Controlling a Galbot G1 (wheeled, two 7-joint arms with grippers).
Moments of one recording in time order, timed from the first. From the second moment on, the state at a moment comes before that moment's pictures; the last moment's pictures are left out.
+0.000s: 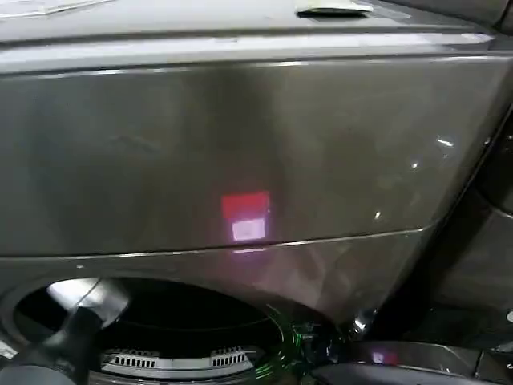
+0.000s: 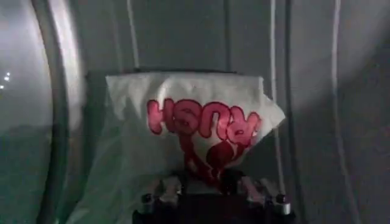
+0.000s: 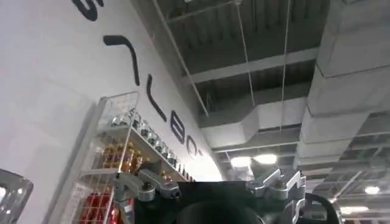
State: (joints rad) left arm -0.17 -1.39 0.38 -0.15 0.56 -0.07 1.22; right arm -1.76 1.04 2.58 1.86 0.80 -0.22 -0.12
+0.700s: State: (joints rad) left arm 0.01 -1.32 0.00 -0.43 0.39 -0.02 0.93; right arm -1.76 1.05 2.58 1.88 0.80 -0.22 -0.11
